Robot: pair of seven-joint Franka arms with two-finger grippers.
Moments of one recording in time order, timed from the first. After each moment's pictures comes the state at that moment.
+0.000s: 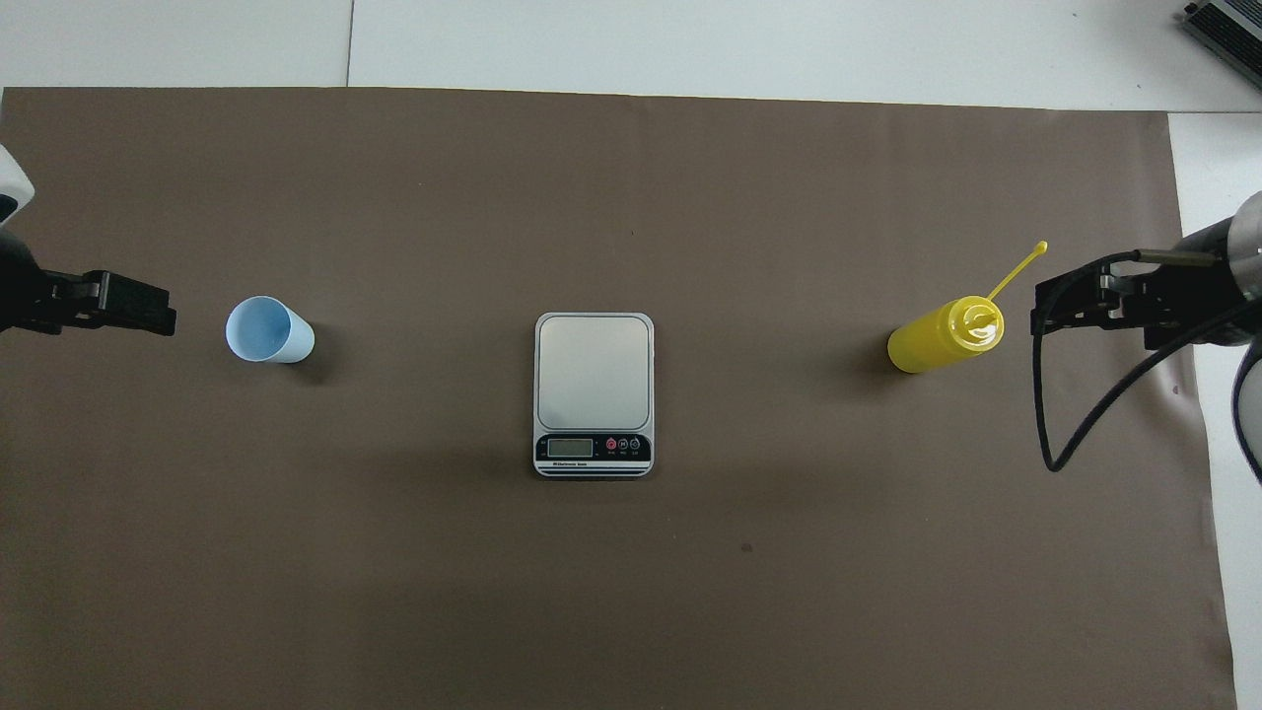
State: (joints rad) left arm 0.01 -0.01 -0.07 -1.62 -0.02 1.60 0.00; right arm 0.07 0.03 -0.03 -1.53 0.02 1.51 0.17
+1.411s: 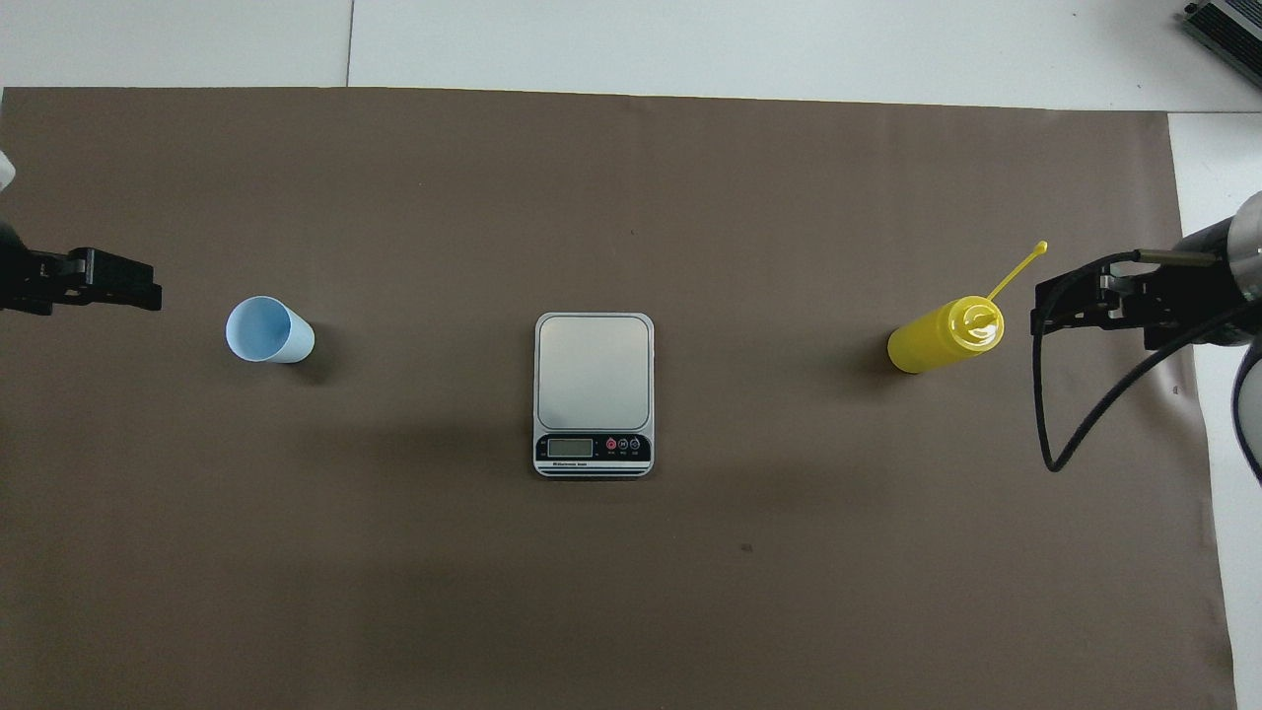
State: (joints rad) left arm 0.06 0.04 -0.07 -1.65 -0.02 1.71 0.00; right arm 0.07 0.03 -0.03 -1.53 0.02 1.51 0.17
